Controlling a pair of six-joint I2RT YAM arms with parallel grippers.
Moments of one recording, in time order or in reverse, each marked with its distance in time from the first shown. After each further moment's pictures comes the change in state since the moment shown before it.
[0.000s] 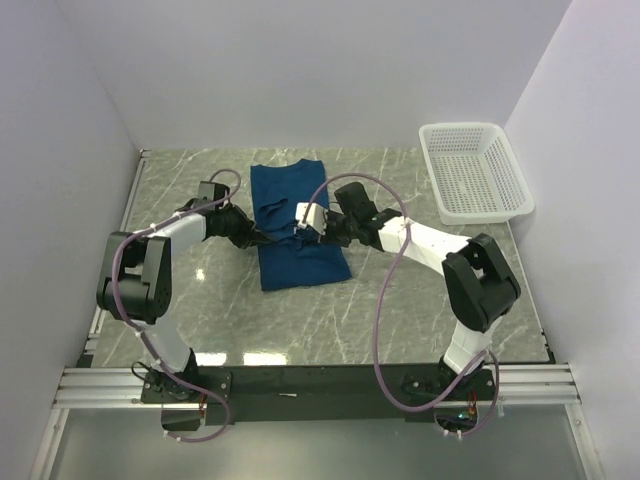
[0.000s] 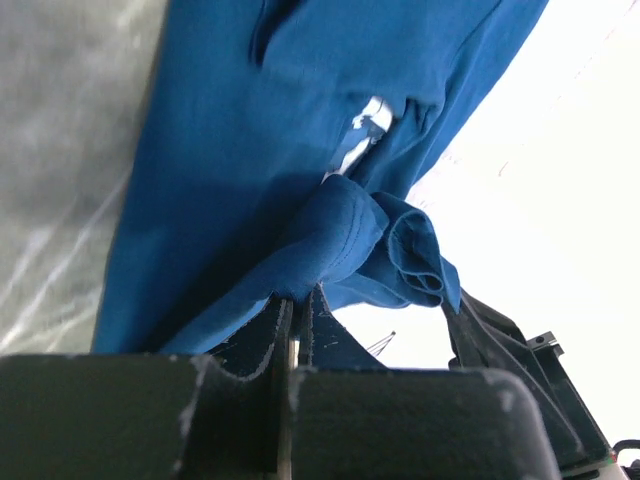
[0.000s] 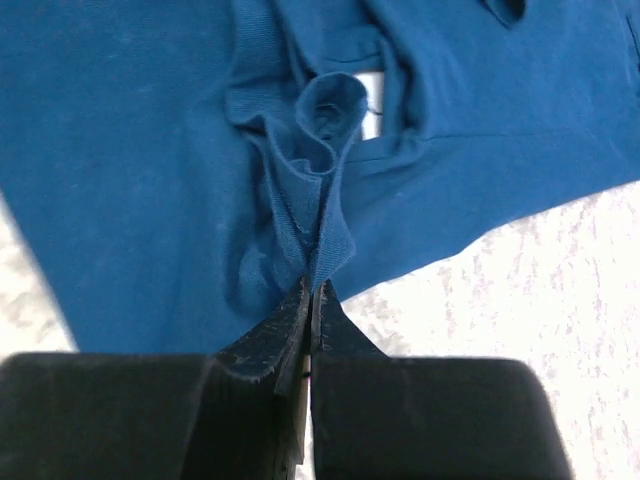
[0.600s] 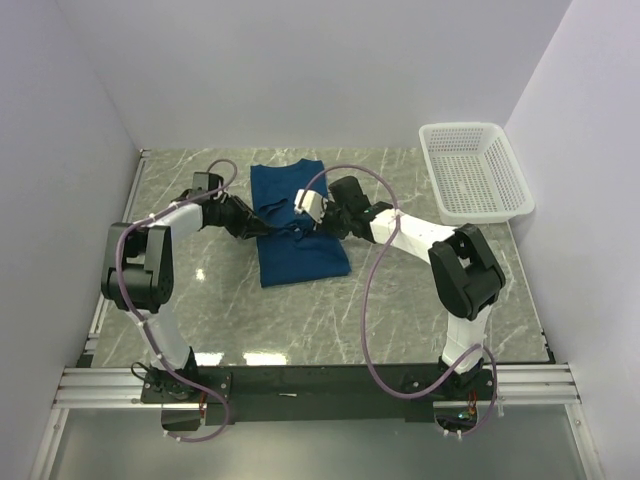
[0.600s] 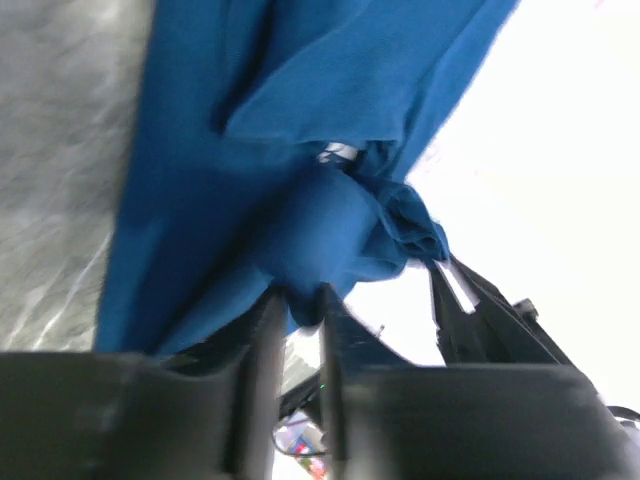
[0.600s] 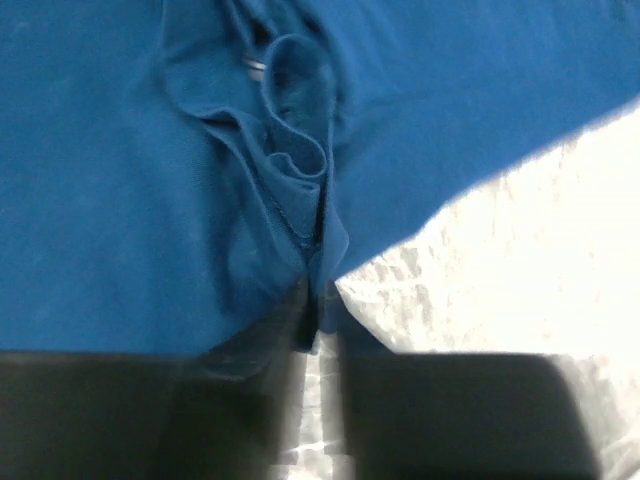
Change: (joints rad) left arm 0.055 0.095 0.117 -0.027 0.067 0.048; right arm -0.014 0.126 0.120 0.002 0.123 0.093
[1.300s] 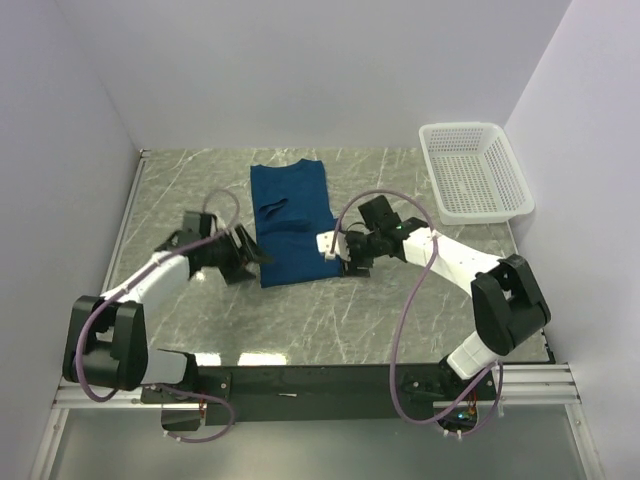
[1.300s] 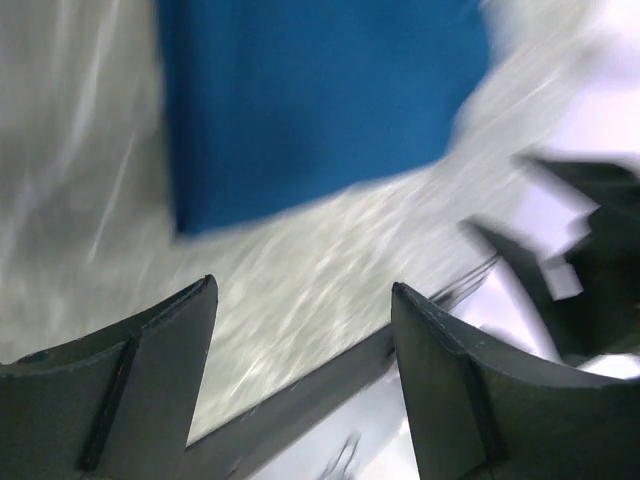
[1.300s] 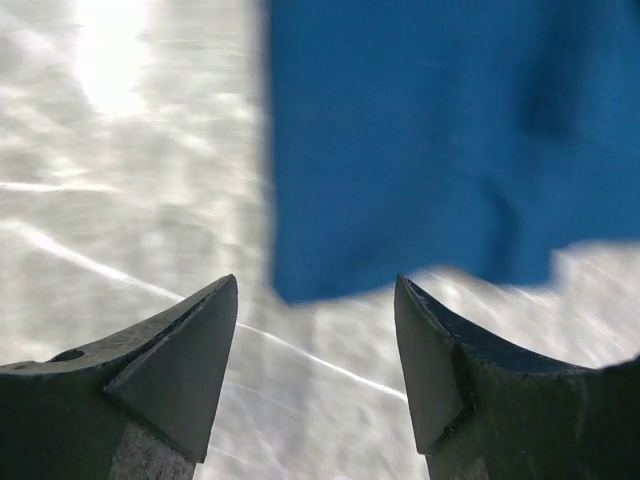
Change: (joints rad) left arm -0.026 -0.492 -0.382 -0.011 -0.021 0.211; right arm -0.066 -0.300 -0.253 -0.227 -0.365 -0.362
